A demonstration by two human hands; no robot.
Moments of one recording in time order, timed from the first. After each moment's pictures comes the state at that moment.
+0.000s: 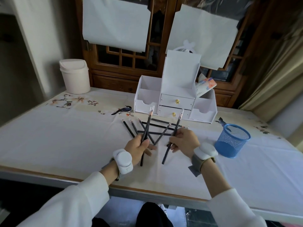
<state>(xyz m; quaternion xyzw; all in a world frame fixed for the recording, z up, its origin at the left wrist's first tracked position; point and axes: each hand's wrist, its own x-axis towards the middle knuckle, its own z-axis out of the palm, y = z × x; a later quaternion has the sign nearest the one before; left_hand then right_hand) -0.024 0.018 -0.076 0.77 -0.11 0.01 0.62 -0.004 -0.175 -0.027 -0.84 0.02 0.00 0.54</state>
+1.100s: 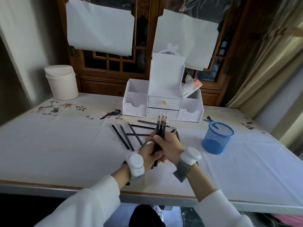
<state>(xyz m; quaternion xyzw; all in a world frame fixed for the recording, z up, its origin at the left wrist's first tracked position) -0.036 -0.060 -0.059 0.79 -0.17 -0.06 0.58 -0.031 -0.164 -0.026 -0.73 -0.08 0.04 0.67</state>
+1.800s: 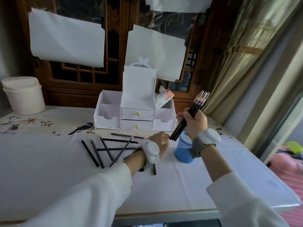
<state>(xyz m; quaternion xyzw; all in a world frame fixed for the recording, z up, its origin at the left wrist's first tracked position) -0.007 -0.170 0.017 0.89 -0.18 0.03 0.42 0.003 -0.302 0.066 -0.68 0.04 -0.30 0.66</state>
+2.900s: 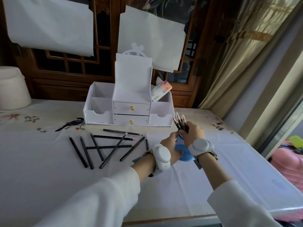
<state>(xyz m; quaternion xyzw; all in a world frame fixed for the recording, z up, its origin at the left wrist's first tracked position) 0.001 -0.219 -0.004 0.86 -0.22 -0.08 0.46 0.031 -0.343 0.006 -0.93 0.13 -0.18 0.28</state>
